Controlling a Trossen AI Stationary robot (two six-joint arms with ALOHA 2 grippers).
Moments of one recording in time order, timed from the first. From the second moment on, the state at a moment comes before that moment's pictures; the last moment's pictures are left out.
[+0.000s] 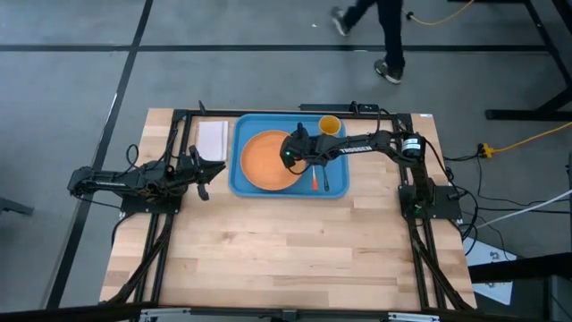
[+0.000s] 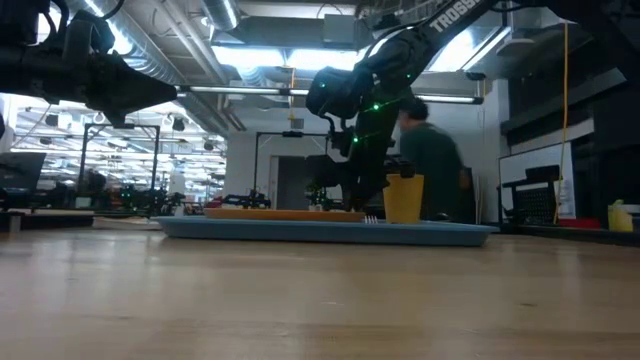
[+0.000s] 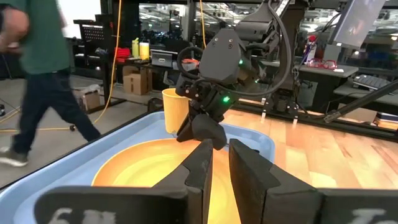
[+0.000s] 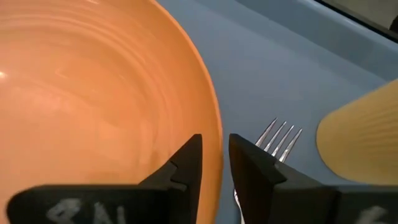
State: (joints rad) left arm -0.03 0.02 0.01 0.09 -0.40 -0.09; right arm -0.24 2.06 1.41 -0.52 0.56 0.73
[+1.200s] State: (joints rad) left arm -0.03 0.02 0.01 0.09 -0.40 -0.09; right arm -0.11 2.03 1.74 -0.40 0.38 0.60
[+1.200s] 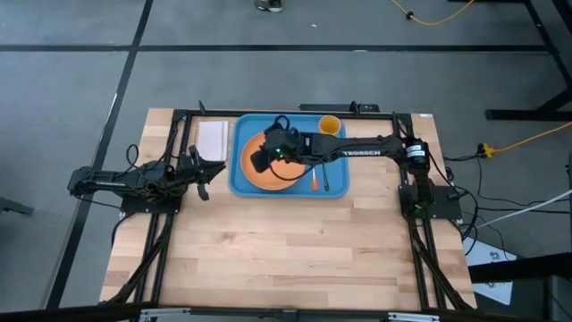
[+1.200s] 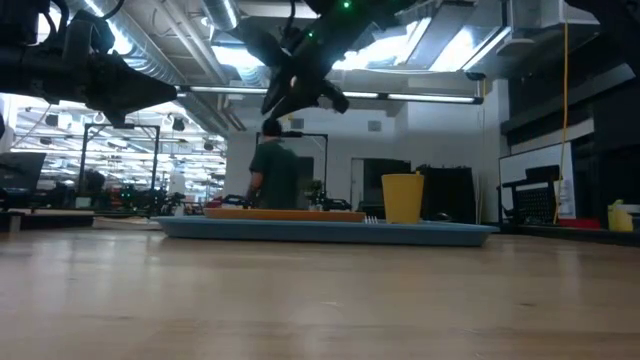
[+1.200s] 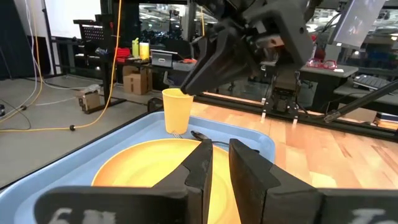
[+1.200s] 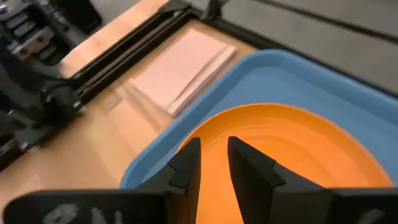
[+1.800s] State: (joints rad) left arm -0.03 0.02 0.01 0.09 -0.40 -0.09; right arm -0.16 1.98 1.74 -0.39 0.07 0.09
